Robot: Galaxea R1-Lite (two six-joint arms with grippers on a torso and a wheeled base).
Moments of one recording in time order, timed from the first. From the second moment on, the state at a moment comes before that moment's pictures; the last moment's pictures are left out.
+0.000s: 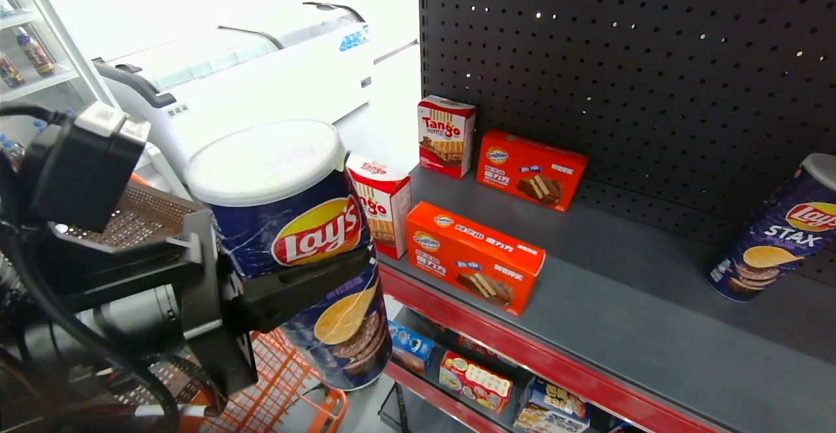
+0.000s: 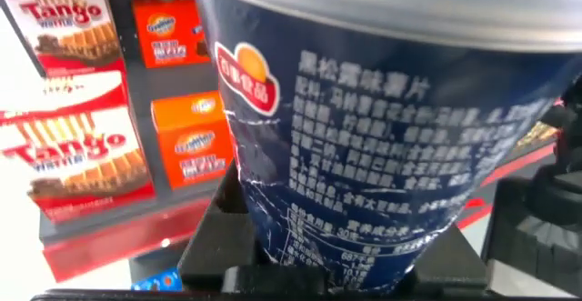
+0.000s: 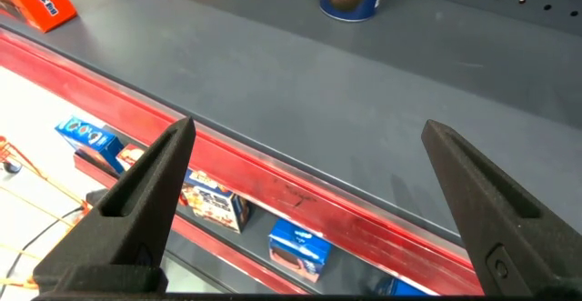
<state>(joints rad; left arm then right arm) -0.60 1.27 -0.58 -0.72 -0.39 -0.02 -0.02 0.00 0.00 0.00 -0.01 0.00</state>
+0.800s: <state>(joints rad) -0.65 1.34 -0.64 -0.75 -0.42 -0.02 -0.02 0.00 0.00 0.00 -0.01 0.00</state>
